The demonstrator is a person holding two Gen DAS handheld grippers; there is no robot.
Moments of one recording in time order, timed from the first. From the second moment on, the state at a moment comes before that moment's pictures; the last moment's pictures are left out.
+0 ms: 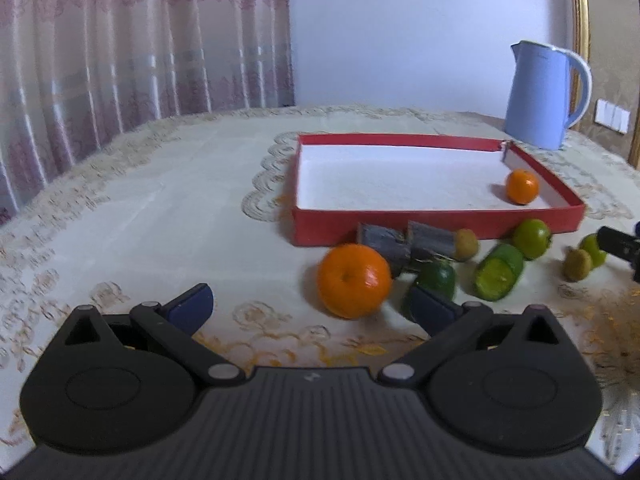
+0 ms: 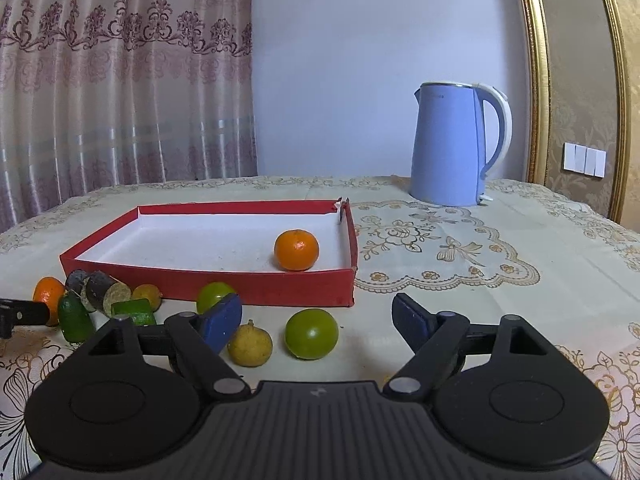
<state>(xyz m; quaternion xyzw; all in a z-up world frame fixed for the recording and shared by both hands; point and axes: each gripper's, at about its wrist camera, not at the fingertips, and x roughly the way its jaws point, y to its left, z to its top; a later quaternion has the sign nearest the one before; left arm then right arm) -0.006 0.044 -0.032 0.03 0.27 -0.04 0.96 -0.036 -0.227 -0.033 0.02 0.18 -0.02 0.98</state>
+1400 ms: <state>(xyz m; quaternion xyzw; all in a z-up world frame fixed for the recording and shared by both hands) 0.035 0.045 -0.047 0.01 0.31 -0.04 0.95 -0.035 -0.225 -0.032 0.01 0.18 -0.04 0.98</state>
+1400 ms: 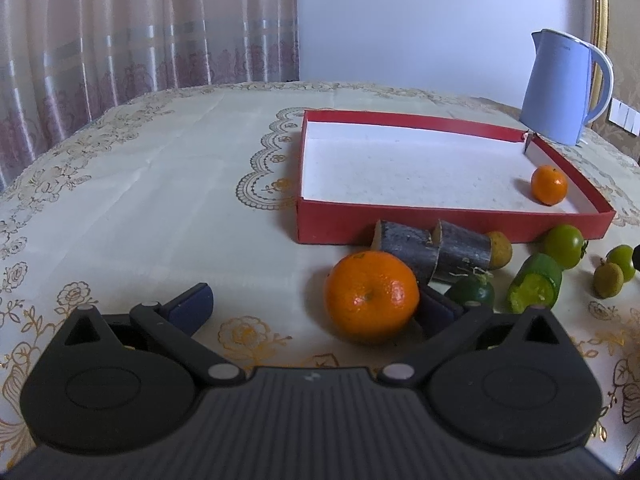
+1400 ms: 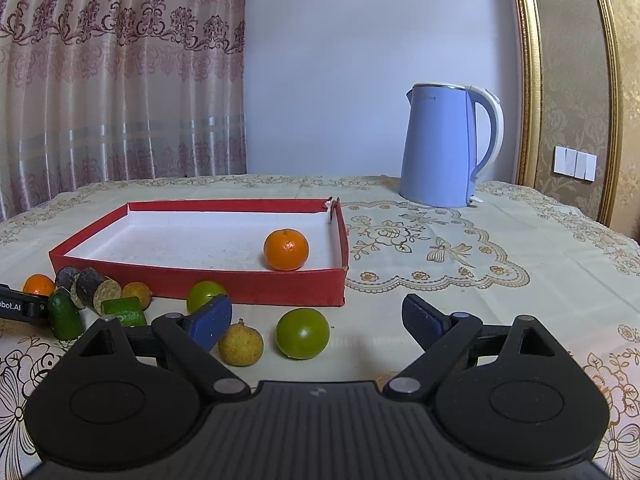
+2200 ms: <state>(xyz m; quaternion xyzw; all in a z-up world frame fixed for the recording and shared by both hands) 0.019 0.026 -0.042 0.05 0.28 -0.09 0.95 -0.032 -0.224 -0.032 0.01 0.19 -0.05 0.98</state>
